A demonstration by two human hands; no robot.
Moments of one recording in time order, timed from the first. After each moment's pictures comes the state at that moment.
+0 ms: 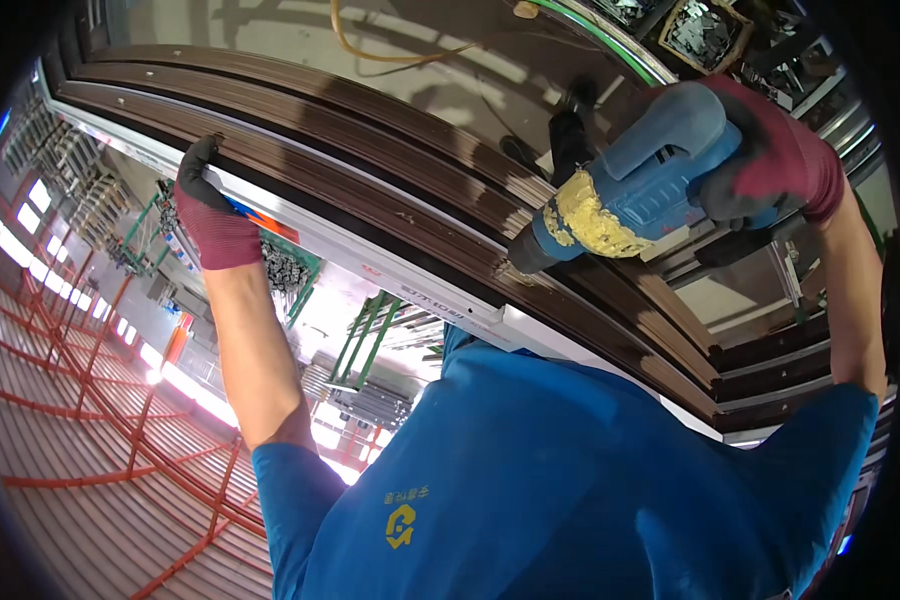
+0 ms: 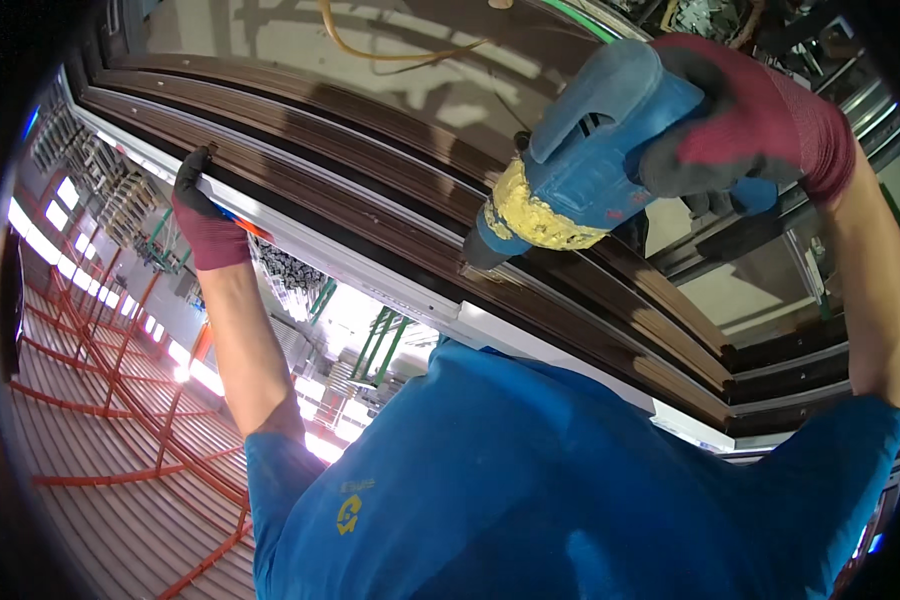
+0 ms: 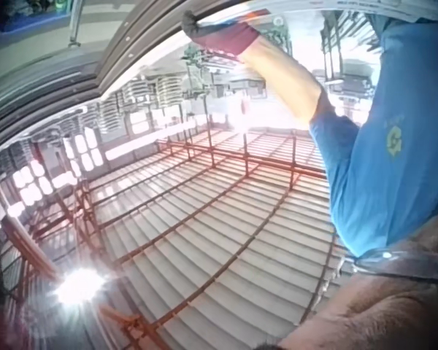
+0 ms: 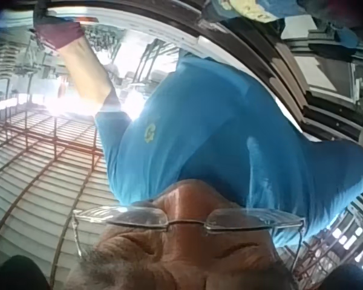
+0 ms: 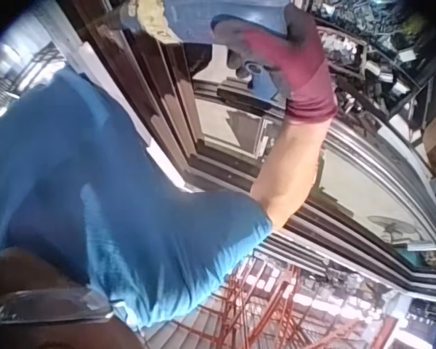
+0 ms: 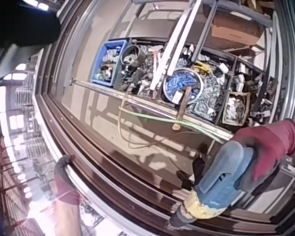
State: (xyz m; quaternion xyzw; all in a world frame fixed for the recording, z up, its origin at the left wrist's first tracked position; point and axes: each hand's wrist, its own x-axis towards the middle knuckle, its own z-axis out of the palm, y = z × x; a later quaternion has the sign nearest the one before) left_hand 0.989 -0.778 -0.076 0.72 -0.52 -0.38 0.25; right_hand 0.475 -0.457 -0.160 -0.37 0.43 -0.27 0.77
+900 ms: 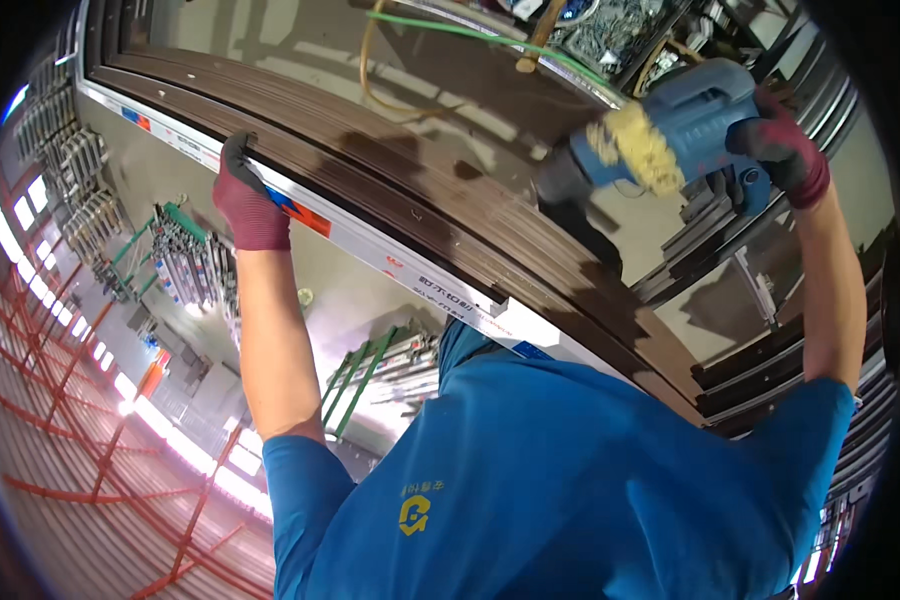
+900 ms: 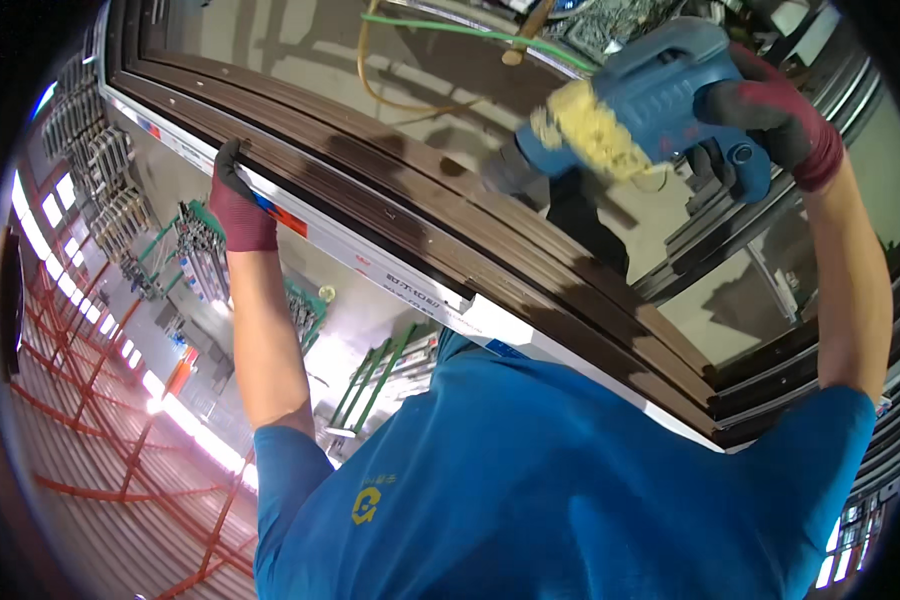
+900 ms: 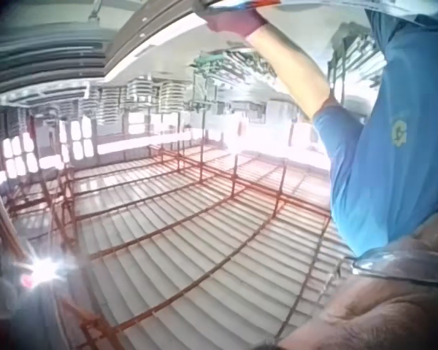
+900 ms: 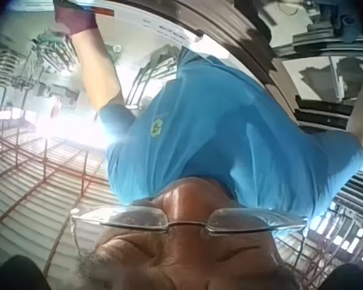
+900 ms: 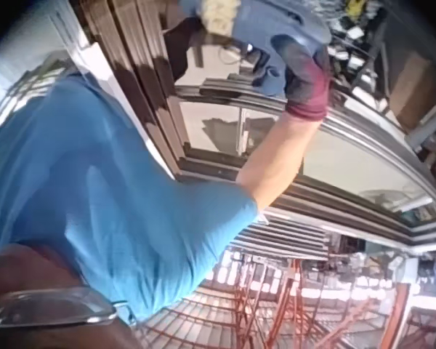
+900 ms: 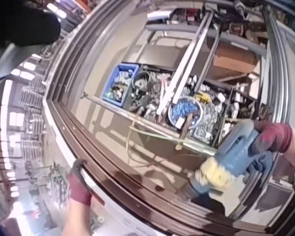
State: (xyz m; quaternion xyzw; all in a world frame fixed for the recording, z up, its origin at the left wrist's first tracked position) left_hand 0.987 -0.770 -0.105 0.65 -0.62 -0.35 0.27; right_hand 0.448 -0.443 -0.115 -0.16 0.46 -0.45 0.74
